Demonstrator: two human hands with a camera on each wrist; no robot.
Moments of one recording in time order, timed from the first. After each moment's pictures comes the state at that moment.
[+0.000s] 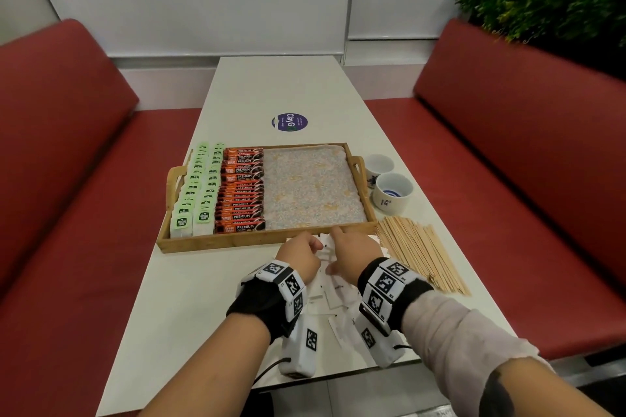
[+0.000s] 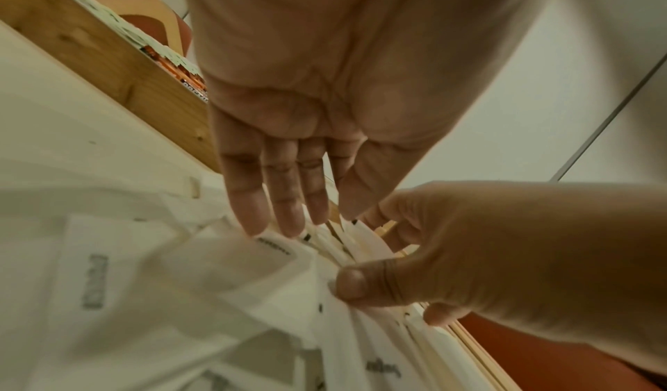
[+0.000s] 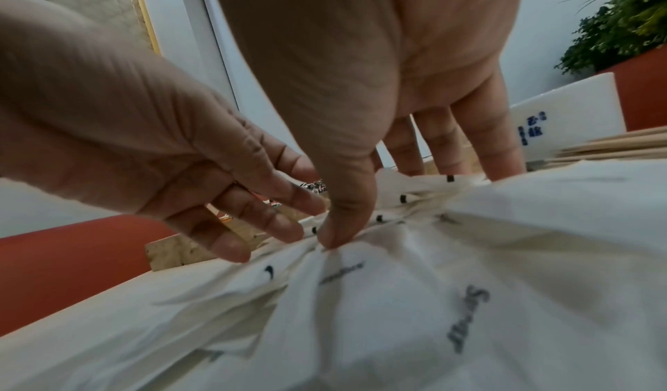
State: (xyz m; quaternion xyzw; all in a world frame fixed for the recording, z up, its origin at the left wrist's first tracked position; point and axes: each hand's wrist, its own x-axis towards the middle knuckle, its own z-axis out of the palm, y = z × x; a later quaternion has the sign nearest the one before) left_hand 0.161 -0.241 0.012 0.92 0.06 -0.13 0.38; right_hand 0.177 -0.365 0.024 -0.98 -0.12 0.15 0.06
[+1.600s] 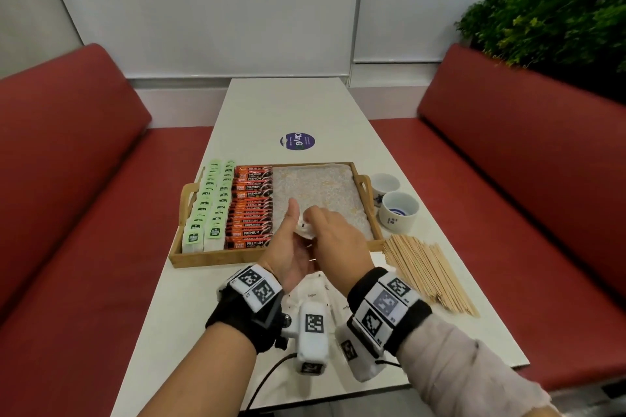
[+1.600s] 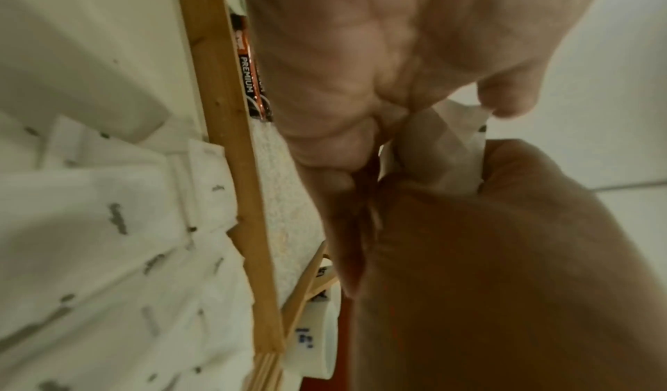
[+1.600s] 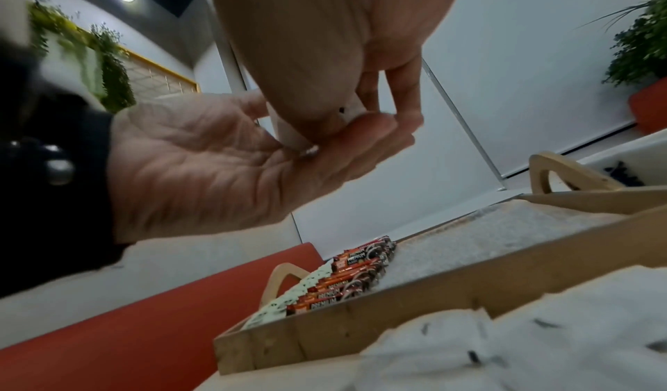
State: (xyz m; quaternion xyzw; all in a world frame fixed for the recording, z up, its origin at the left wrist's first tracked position) left_hand 0.149 -0.225 0.076 0.42 0.12 -0.19 0.88; right_hand 0.155 -0.328 0.076 -0.93 -0.25 -0.15 0.21
